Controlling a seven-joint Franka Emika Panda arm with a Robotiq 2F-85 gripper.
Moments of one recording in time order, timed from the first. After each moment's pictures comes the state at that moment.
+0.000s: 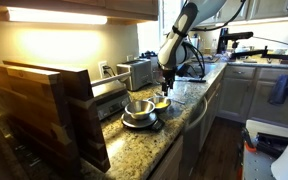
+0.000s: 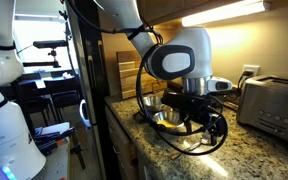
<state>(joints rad) -0.25 0.39 -0.17 -2.13 -0.07 2.66 -0.43</state>
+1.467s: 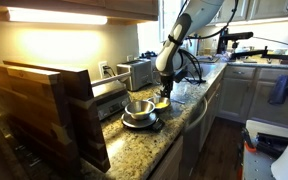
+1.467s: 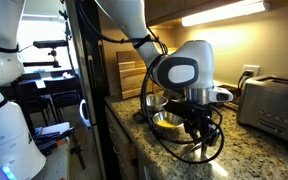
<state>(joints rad) -0.26 0.48 -0.15 -2.07 -0.07 2.65 -0.36</state>
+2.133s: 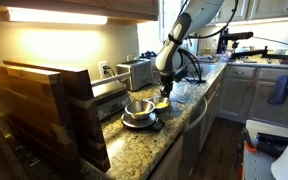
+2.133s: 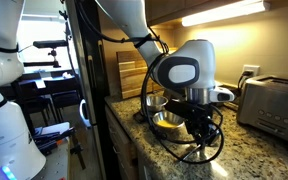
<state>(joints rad) -0.28 0.48 -0.14 -2.06 -0.05 2.65 -0.36</state>
